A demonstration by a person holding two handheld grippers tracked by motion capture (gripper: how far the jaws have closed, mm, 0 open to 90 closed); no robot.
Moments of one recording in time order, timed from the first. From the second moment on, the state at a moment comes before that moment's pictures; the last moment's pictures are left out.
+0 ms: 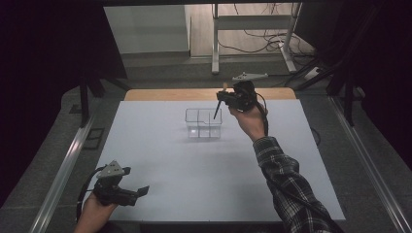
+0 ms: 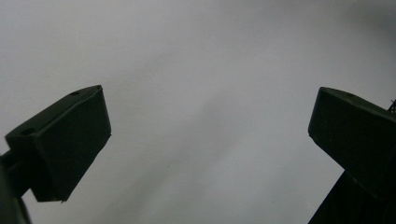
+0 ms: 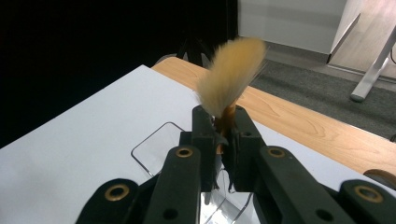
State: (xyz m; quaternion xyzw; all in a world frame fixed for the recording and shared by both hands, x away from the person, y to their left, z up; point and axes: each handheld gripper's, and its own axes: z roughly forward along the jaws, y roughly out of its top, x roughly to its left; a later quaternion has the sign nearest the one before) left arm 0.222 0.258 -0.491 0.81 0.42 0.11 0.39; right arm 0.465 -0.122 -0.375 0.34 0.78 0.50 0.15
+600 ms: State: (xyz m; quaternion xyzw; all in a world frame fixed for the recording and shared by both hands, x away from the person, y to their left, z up) left arm 0.222 0.258 -0.490 0.81 0.42 0.11 0.39; right arm 0.470 -0.118 -0.395 0.35 0.79 0.48 0.15
